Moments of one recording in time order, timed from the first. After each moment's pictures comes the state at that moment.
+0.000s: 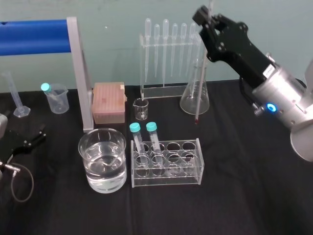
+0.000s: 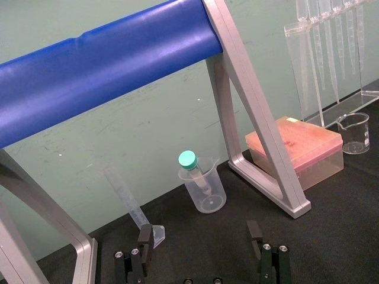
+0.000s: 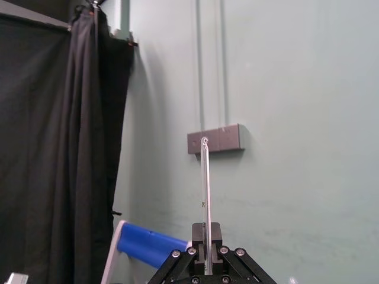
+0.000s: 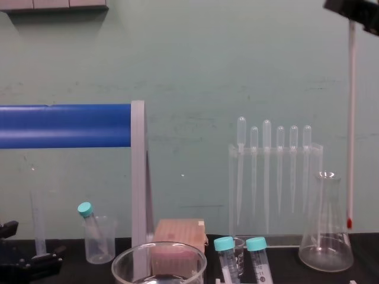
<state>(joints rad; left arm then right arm) -0.20 0.60 0.45 -1.41 -0.25 -0.12 0.03 0.24 0.50 -0.23 -1.72 0.72 -0.19 0.49</state>
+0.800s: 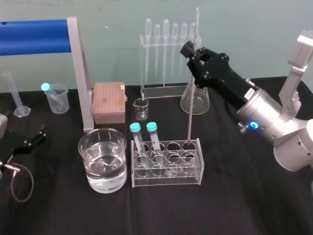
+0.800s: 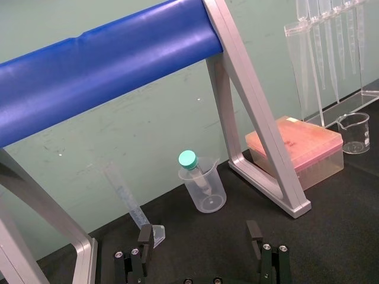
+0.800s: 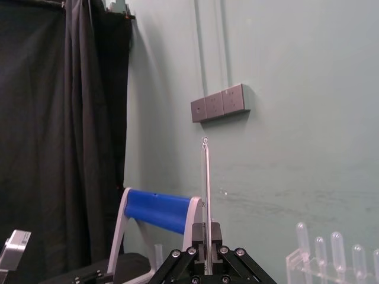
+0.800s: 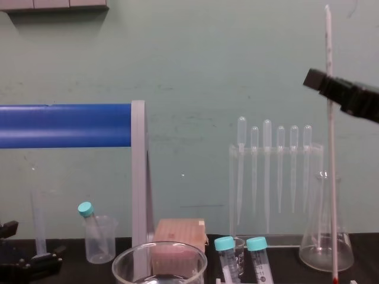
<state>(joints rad) -0.20 0.60 0.45 -1.41 -0.25 -0.12 0.03 0.28 0.44 -0.28 -1.50 0.72 -0.23 0.62</state>
